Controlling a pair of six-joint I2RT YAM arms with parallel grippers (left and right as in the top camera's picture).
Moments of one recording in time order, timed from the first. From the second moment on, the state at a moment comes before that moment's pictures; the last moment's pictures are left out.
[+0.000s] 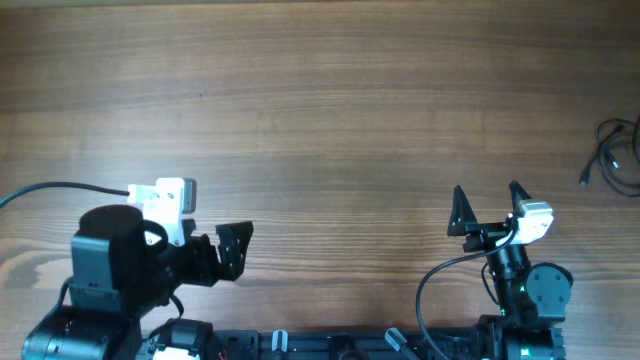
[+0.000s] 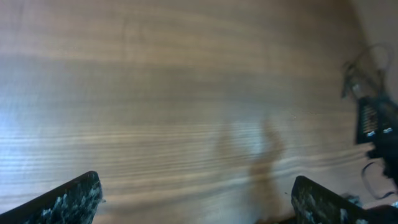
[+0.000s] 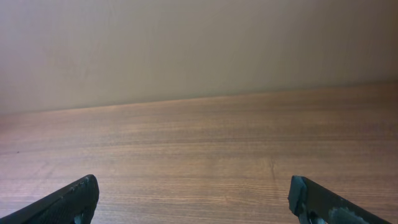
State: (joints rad) left arm -0.15 0.69 1.12 -1.21 0.30 -0.26; right arm -0.05 0.02 0.05 -0.08 -0.17 0.13
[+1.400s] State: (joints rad) left arm -0.08 0.02 0.07 0.13 0.10 -0.39; right arm -0.05 0.01 0.05 -0.08 -0.16 0.13
